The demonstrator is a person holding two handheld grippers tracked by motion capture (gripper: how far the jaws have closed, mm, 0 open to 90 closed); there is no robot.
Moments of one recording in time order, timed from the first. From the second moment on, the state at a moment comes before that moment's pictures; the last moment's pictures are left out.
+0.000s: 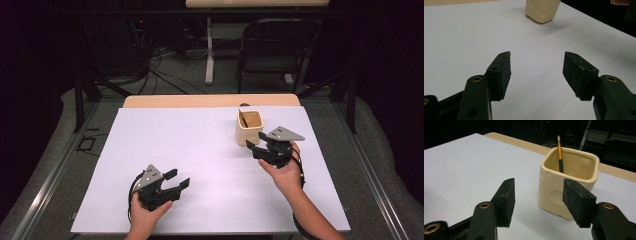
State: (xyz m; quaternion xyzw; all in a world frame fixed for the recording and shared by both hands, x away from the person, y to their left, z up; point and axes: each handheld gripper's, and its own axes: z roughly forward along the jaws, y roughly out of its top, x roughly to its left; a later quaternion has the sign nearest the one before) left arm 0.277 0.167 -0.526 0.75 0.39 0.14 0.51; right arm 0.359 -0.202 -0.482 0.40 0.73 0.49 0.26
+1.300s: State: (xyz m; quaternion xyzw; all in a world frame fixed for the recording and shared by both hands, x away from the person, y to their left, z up) left arm 0.277 0.169 -0.525 0.75 0.39 0.14 0.51; right arm 0.282 -0.183 -0.493 0.39 0.73 0.52 0.21
